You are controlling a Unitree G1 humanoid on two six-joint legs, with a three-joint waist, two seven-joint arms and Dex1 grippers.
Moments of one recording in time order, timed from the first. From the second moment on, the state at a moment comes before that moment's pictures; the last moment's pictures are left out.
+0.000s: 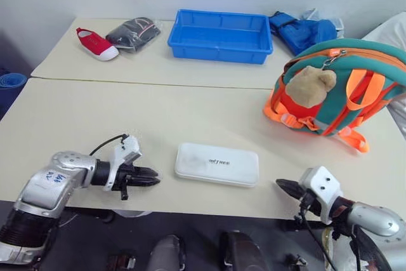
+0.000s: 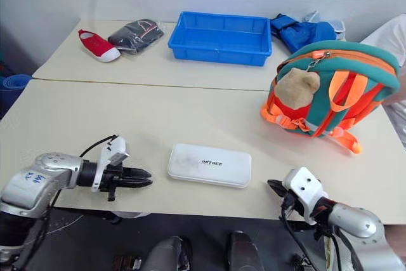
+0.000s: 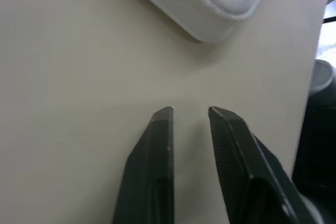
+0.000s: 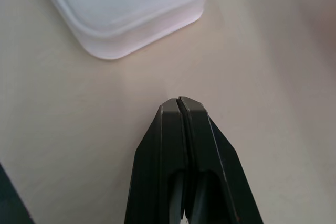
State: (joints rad) left arm -0.24 0.91 -0.05 -0.18 -0.49 0.89 -1.10; right arm 0.32 -0.66 -0.22 -0.57 0.25 0.40 0.76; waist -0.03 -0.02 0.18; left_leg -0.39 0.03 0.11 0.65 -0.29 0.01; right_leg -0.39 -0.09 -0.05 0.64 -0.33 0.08
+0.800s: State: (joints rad) left arm -0.76 0.53 -0.01 0.26 -0.63 1.60 -0.86; right arm 0.07 -0.76 -0.06 -0.38 0.19 0.29 0.85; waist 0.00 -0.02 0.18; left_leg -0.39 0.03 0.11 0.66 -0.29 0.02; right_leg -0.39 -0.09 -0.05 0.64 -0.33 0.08
